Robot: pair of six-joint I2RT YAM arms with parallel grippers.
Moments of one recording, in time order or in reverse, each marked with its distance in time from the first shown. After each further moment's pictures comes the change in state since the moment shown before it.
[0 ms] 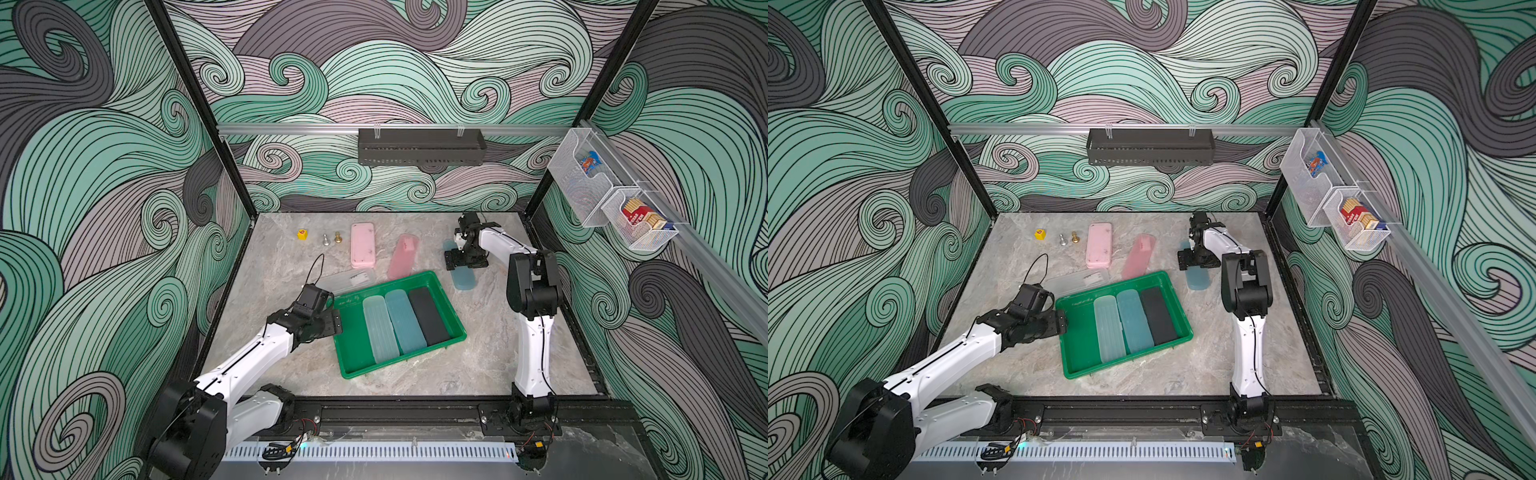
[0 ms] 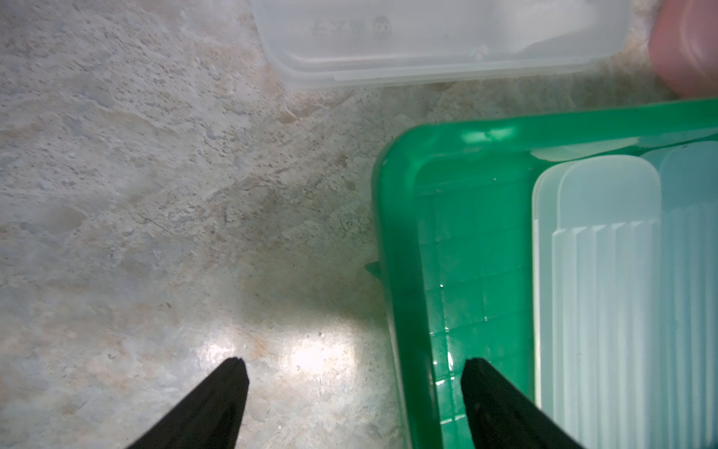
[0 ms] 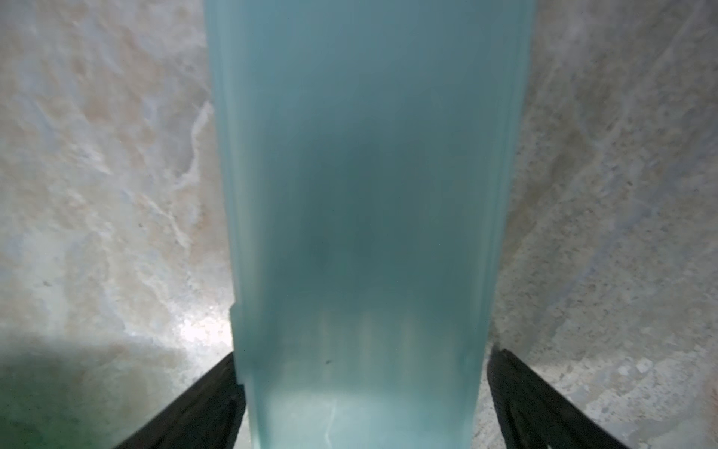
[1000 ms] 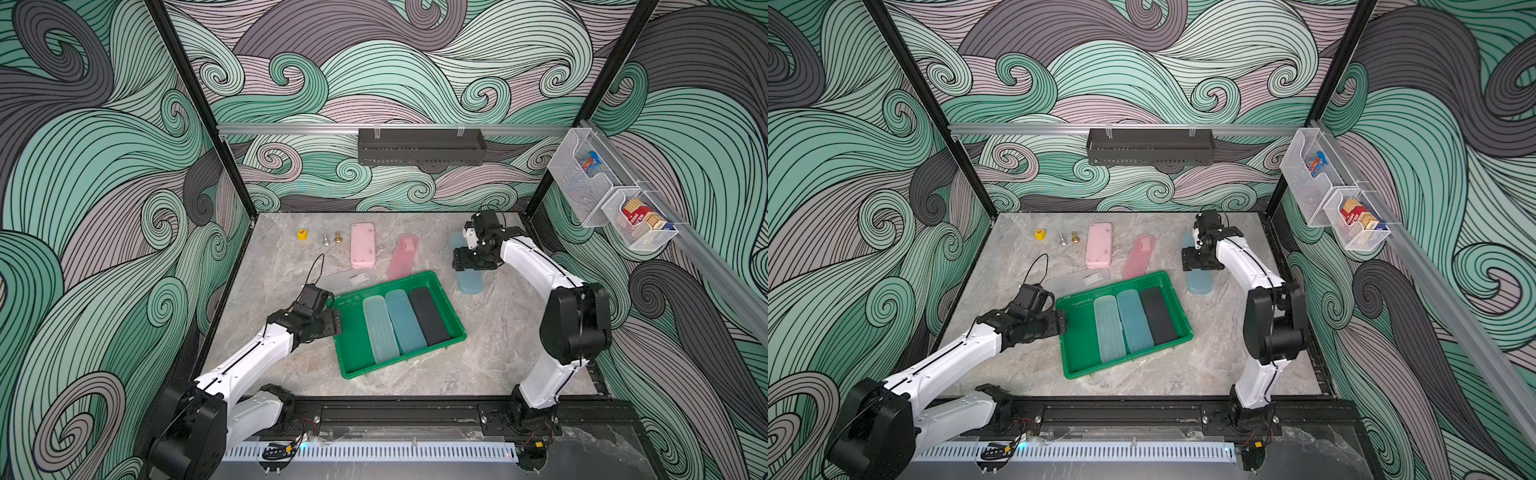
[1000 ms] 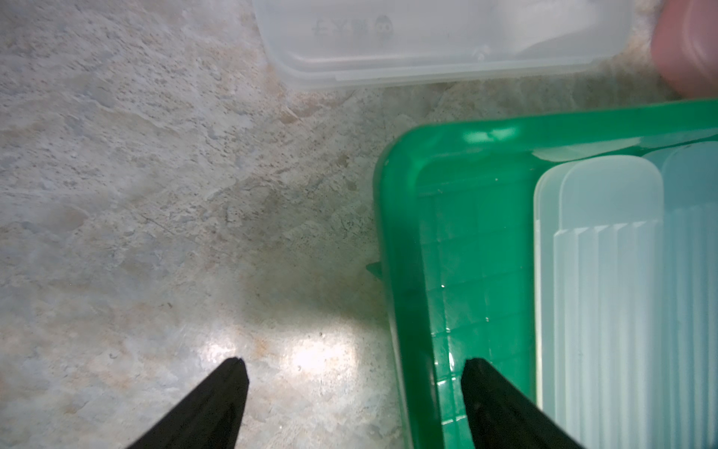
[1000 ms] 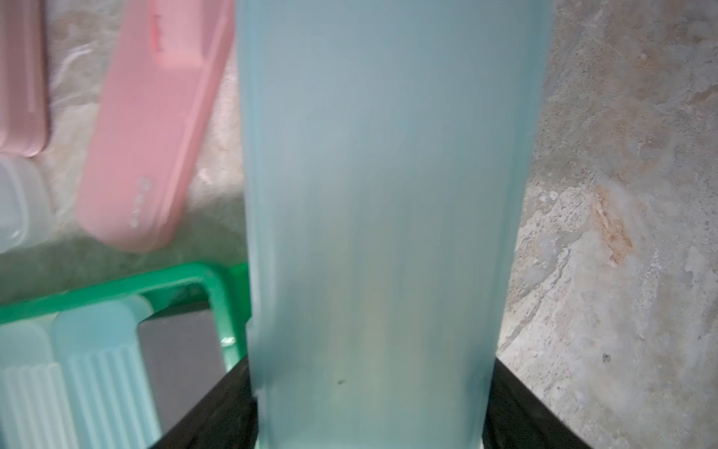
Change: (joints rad) left arm 0.000 0.000 0.000 0.000 -0.003 0.000; right arm 0.066 -0.515 -0.343 0.013 -0.052 0.081
